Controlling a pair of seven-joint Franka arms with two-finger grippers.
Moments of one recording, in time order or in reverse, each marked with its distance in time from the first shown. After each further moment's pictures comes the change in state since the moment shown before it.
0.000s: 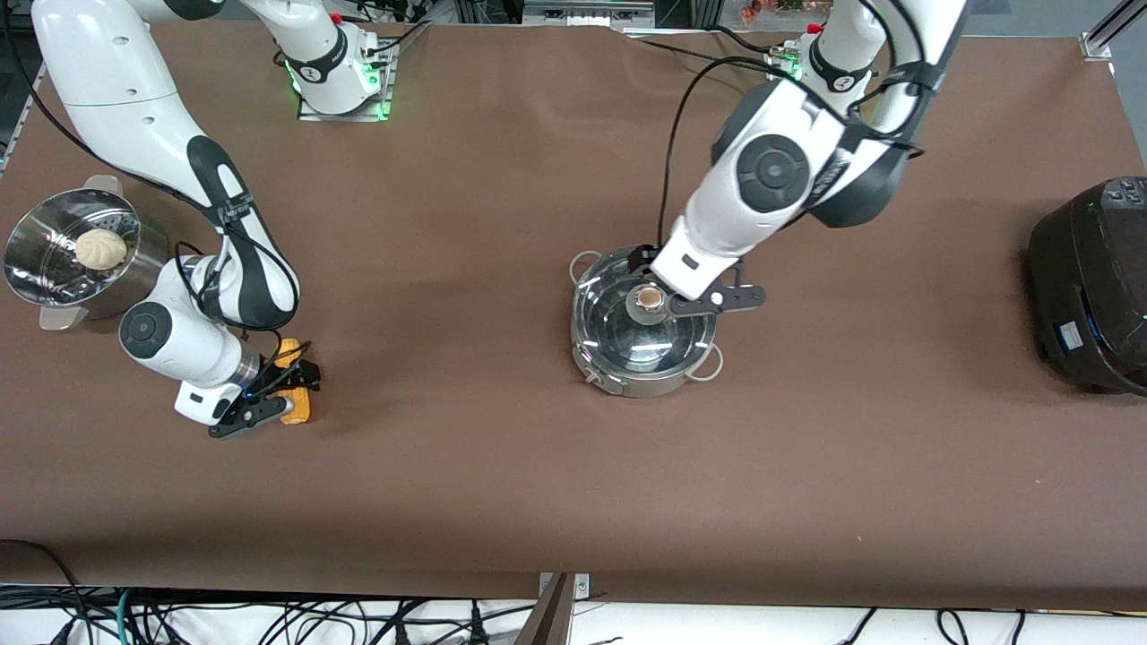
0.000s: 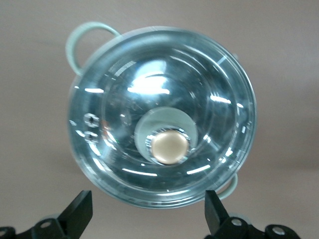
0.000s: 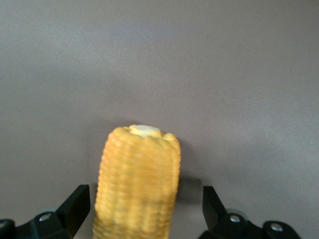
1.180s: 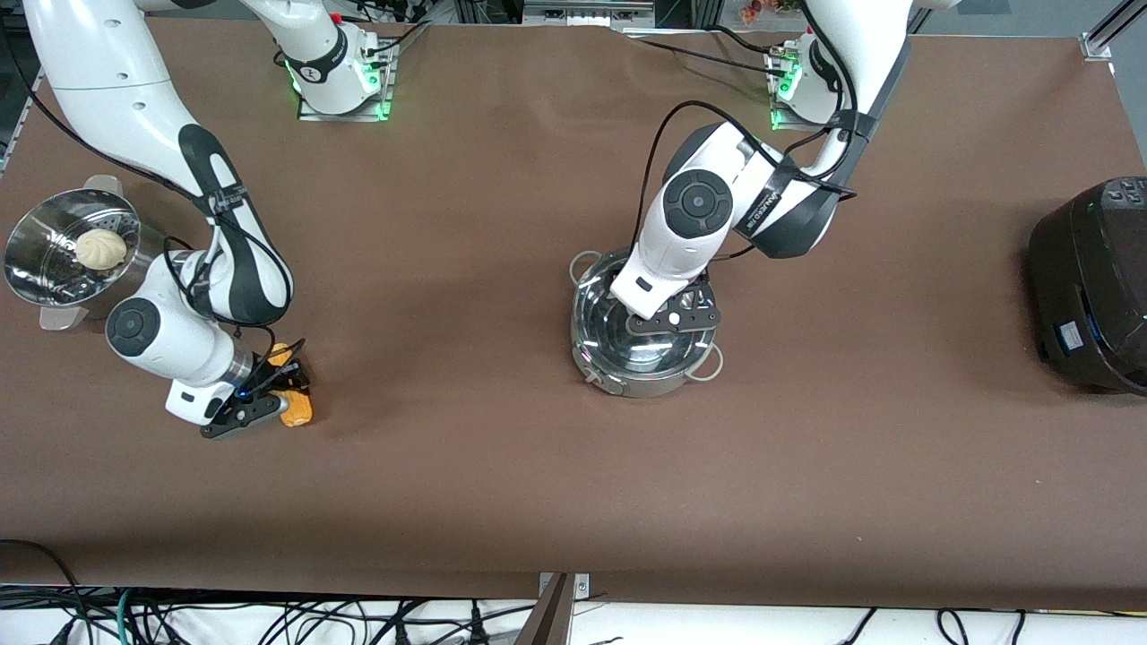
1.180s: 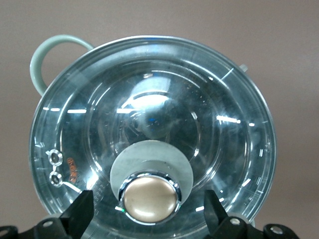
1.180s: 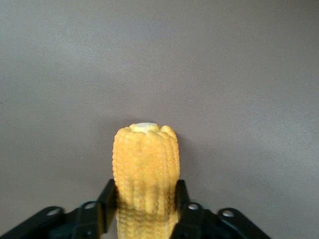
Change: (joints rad) left arm -0.042 0.118 0.010 0.044 0.116 0.085 -0.042; right arm 0.001 -0.051 0.003 0.010 0.001 -0.064 0.000
